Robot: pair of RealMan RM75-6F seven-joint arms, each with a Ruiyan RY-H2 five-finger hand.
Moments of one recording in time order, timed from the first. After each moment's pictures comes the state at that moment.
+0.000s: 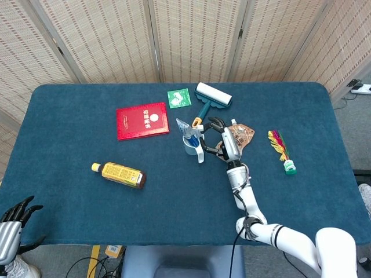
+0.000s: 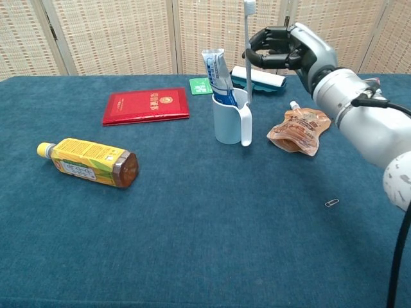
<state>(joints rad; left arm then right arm) 0.03 -1.14 0.06 -1.54 1.58 1.53 -0.05 0.76 -1.86 0.46 -1.14 -1.21 1.09 0.60</state>
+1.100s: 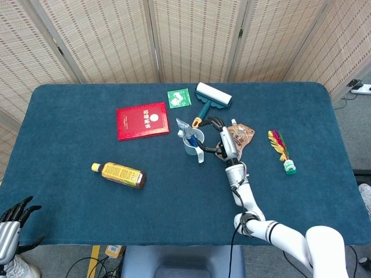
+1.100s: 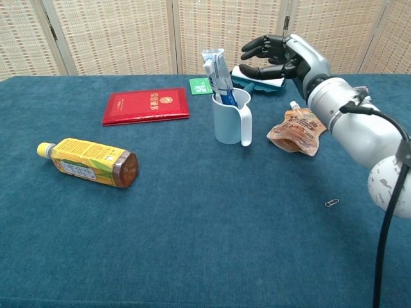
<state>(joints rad) 0.03 -1.15 0.05 -1.52 1.57 1.52 -0.07 0.79 -1.90 0.45 -1.00 -1.23 1.07 0.67</state>
